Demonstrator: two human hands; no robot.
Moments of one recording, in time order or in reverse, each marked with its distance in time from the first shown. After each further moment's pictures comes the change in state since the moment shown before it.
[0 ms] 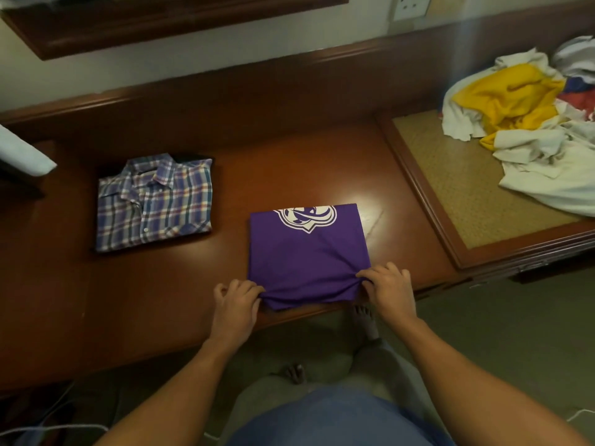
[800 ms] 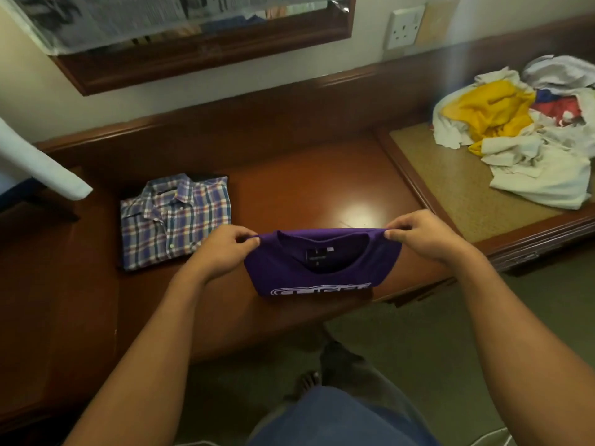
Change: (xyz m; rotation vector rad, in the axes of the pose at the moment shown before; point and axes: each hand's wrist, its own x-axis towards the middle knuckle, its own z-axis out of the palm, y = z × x) left_hand 0.094 -0.034 -0.192 -0.579 -0.351 -0.166; right_hand 0.046 -0.059 -0.165 0.517 -0.222 0.191
